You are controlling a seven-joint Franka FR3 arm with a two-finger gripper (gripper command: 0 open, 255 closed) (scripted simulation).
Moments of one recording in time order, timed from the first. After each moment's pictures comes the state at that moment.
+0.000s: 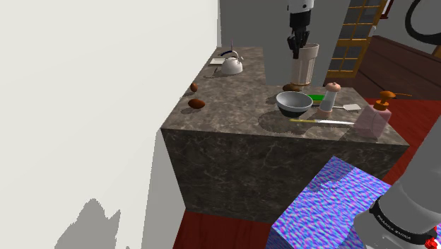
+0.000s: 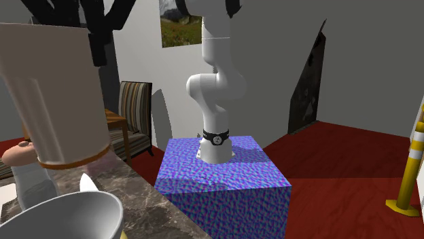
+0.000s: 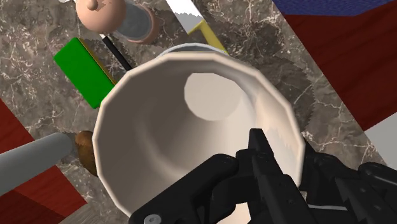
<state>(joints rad) -0.20 0.17 -0.18 -1.41 -0.07 1.48 -0.40</state>
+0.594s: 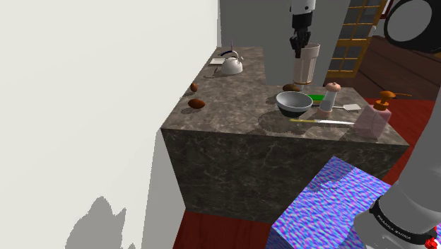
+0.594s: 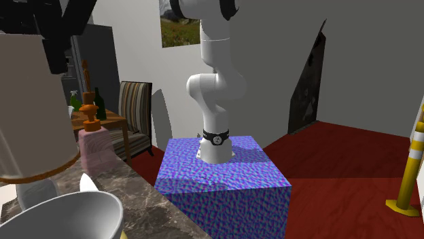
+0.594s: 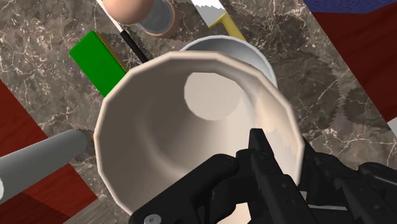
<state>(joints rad) -0.24 0.27 -0.21 -1.30 -0.05 1.48 -0.47</state>
